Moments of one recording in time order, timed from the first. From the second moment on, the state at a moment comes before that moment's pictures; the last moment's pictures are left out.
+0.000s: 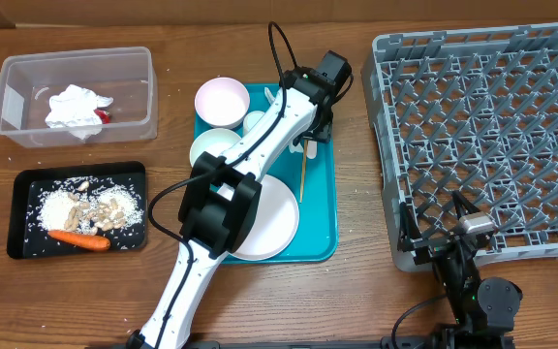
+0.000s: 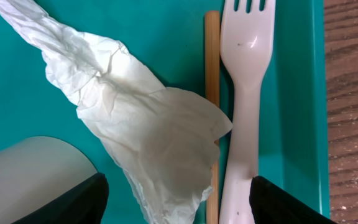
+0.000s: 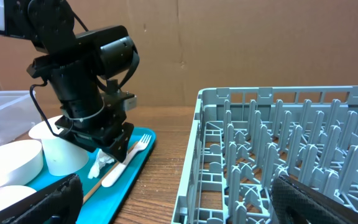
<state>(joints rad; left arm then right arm) -0.59 2.49 2.23 -1.09 -0.20 -0.43 -0.07 0.01 0.02 -0.01 -0.30 0.07</state>
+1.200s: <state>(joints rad) -0.59 2.49 2.18 -1.04 -0.20 -0.38 -0.07 0.01 0.02 -0.01 -0.30 0.07</state>
